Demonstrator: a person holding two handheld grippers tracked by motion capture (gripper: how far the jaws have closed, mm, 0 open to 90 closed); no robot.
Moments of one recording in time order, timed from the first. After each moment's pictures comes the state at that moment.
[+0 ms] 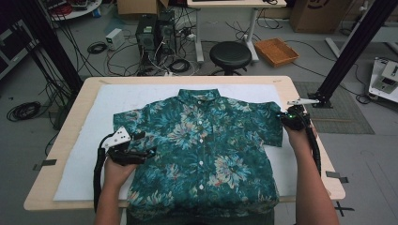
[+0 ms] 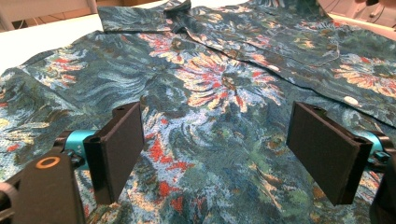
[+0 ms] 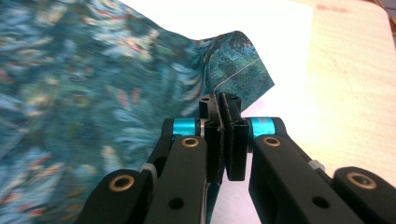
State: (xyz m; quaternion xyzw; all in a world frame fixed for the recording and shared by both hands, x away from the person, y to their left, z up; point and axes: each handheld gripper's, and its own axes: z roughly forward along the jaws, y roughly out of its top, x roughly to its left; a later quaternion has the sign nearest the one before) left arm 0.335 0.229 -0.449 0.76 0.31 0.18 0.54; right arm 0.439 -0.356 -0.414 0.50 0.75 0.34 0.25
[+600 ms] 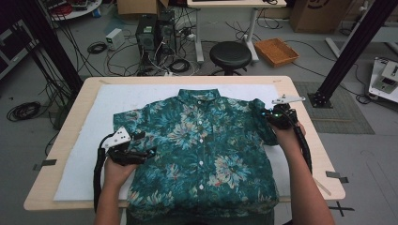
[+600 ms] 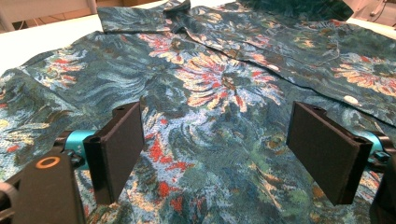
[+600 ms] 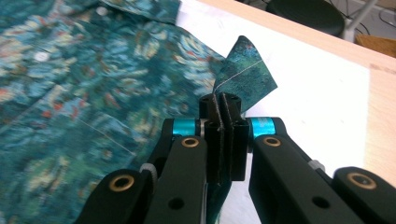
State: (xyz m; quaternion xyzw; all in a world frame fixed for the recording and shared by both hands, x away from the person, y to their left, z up) left arm 0.335 0.230 -0.449 0.76 0.31 0.18 0.54; right arm 0.421 -0.299 -0.384 0.43 0.78 0.37 0.26
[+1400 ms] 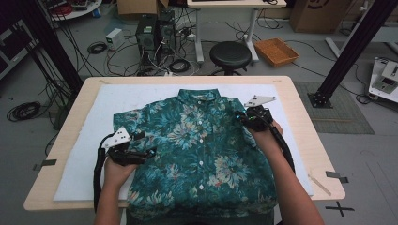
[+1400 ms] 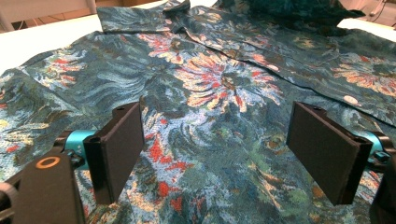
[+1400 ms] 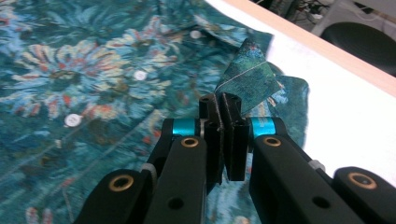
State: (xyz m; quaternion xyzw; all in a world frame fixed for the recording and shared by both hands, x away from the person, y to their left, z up) left arm 0.335 0.229 -0.449 0.76 0.30 0.18 0.54; right arm 0.408 -0.219 -0.373 0.34 0.83 0.38 0.23
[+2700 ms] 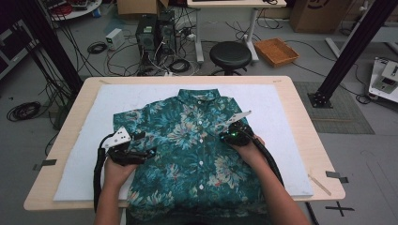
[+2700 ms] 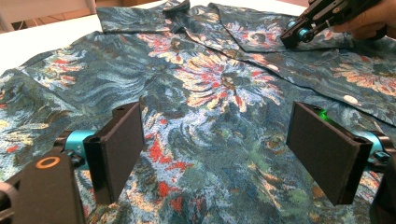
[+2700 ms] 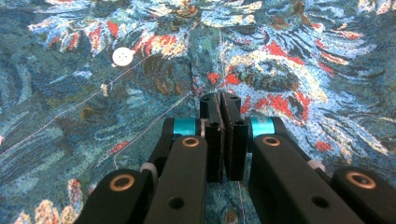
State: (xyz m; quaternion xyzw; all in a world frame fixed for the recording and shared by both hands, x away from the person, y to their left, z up) left arm 0.335 0.229 -0.449 0.76 0.30 0.18 0.54; right arm 0.405 -0.180 -0.439 0.33 0.87 0.34 0.11
